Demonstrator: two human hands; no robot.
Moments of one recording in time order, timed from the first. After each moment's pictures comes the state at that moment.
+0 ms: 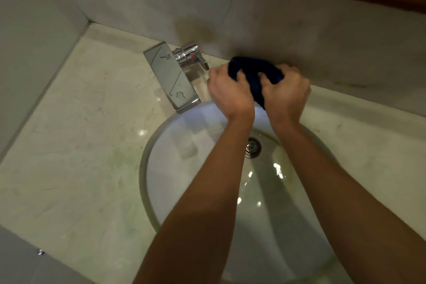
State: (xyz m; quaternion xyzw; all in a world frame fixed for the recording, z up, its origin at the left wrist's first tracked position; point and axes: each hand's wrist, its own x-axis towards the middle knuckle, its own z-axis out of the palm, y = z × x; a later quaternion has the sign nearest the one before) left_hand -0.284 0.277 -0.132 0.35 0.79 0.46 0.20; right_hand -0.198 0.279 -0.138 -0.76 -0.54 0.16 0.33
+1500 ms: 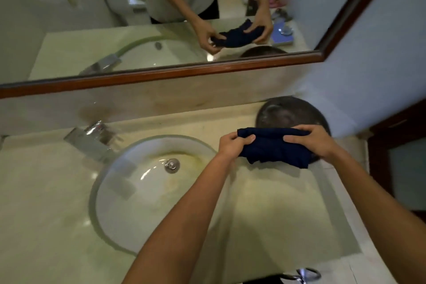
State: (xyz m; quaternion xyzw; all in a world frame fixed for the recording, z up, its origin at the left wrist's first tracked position) left_hand -0.087 0.103 -0.033 0.39 0.53 0.17 0.73; right_hand 0.141 -0.003 0.013 -0.78 -0.34 0.42 0.31
